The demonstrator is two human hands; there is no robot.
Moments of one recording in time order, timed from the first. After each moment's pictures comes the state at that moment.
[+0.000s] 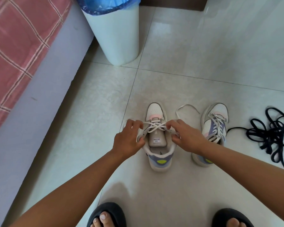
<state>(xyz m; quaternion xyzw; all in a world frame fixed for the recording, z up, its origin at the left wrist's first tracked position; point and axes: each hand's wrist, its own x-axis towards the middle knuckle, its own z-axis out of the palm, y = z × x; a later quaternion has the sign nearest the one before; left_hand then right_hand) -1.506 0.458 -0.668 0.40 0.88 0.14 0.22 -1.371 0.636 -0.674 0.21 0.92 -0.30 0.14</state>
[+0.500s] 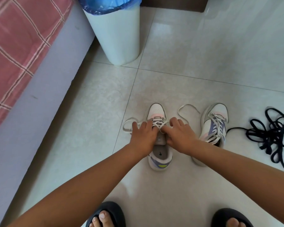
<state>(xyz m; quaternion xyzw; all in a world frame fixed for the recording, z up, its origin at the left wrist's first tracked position) -1.480 0.499 -0.675 0.51 0.84 -0.11 0.16 -1.387 0.618 -0.687 0.16 0.98 -0.09 0.10</state>
